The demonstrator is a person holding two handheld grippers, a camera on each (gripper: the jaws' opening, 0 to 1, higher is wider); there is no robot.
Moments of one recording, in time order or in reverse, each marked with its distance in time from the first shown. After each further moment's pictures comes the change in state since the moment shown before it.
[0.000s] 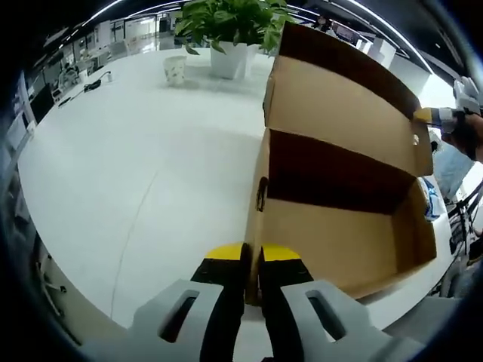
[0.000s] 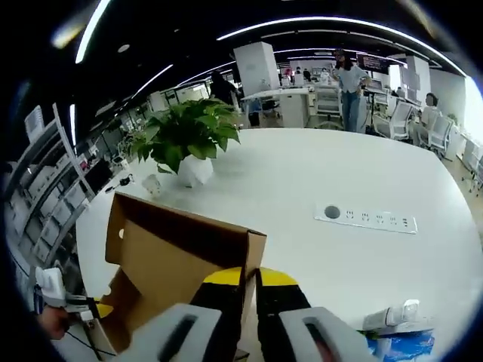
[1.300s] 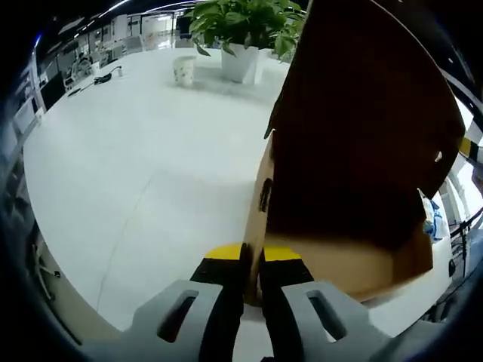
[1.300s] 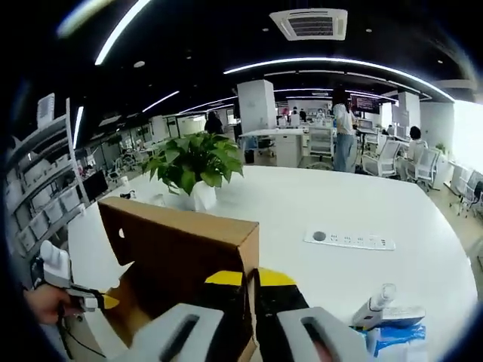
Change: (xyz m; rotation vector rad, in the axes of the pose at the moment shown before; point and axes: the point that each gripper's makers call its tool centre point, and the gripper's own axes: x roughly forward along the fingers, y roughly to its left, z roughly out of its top) left arm 0.011 -0.010 0.012 -0.080 -0.026 0.045; right arm -0.055 0.018 -0.010 -0.080 -0.231 -0.078
